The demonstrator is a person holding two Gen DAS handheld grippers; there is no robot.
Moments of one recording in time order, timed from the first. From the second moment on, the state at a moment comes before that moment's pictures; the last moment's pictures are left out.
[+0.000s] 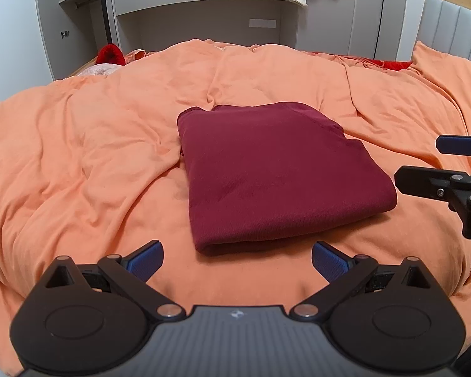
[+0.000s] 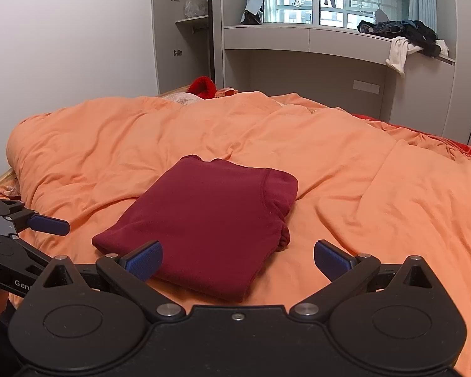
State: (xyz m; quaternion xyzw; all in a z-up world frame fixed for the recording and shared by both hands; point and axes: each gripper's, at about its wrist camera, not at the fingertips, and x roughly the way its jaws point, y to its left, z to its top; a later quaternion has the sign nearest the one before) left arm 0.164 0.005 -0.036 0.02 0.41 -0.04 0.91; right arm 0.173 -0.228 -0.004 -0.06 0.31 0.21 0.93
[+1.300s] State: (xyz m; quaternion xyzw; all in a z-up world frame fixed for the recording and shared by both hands) left arm 0.171 0.007 -0.044 0.03 0.41 -0.03 0.91; right arm 0.170 -0.238 -0.006 -0.06 0.32 0.20 0.92
